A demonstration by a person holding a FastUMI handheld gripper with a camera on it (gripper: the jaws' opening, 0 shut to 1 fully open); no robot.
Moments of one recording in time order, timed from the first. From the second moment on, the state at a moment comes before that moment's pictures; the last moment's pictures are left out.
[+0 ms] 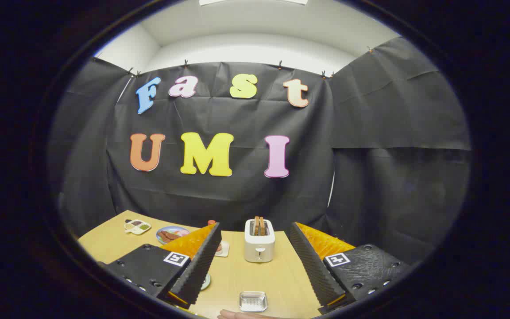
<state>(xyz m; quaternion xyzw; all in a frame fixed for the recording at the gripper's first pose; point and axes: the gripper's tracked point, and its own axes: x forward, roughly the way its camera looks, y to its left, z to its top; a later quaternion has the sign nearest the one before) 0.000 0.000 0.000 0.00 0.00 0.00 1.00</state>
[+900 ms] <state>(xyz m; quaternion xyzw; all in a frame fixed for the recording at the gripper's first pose) 0.039 0.049 -0.064 -0.02 0.06 0.03 1.00</state>
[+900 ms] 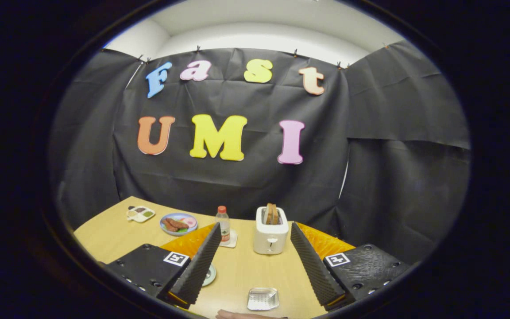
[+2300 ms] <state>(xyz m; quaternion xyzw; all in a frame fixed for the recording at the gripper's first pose) 0.096 0.221 -0.375 -0.01 0.41 0.04 0.91</state>
